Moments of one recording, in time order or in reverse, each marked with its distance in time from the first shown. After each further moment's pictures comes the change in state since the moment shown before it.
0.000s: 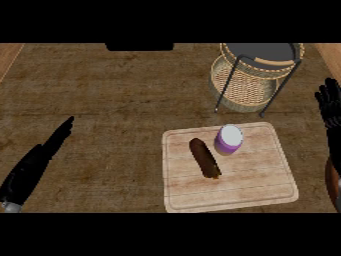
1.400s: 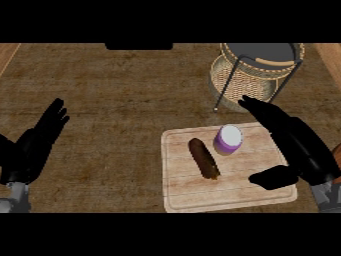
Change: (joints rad) left arm -0.072 -0.183 0.191 0.080 0.198 0.018 0.037; right arm -0.186 -0.180 0.401 -0.164 0.593 0.222 0.401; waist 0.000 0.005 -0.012
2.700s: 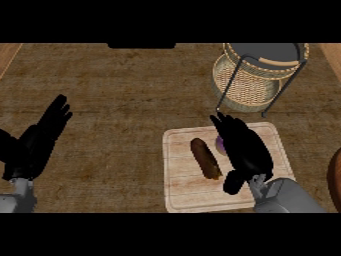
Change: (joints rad) left arm -0.020 -0.085 0.071 -0.012 -0.086 -0.066 0.039; right arm -0.053 0.303 0.124 0.198 0.336 0.231 0.339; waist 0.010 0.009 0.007
